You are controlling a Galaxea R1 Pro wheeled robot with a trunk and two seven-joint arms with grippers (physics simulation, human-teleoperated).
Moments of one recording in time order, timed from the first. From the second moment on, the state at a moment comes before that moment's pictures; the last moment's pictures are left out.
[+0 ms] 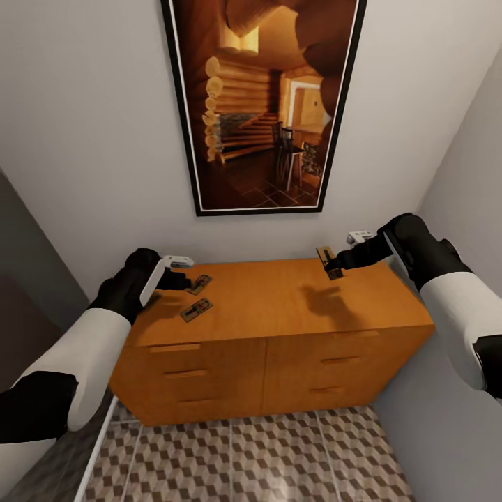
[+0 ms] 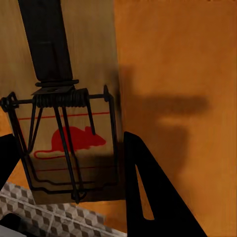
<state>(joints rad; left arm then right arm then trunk) -1.17 0.04 -0.14 -0.74 0.09 1.03 0.03 -1.37 -0.25 0.25 -0.66 0.23 1.04 0.84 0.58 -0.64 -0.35</state>
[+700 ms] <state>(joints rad) -1.17 -0.04 -0.32 -0.68 0.09 1.03 0.00 -1.37 -0.26 0.25 -0.65 0.23 1.04 0.83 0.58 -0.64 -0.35</state>
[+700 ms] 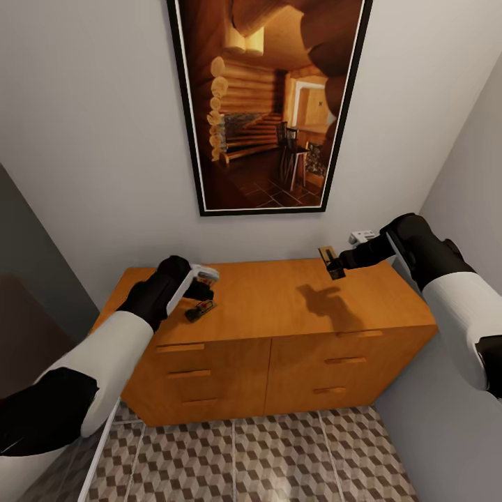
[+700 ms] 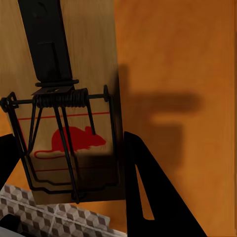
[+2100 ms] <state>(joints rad) -1.17 0.10 -0.50 -0.77 0.07 1.03 -0.29 -1.36 -0.25 0.25 -0.64 0.23 1.04 0.80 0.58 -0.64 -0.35</state>
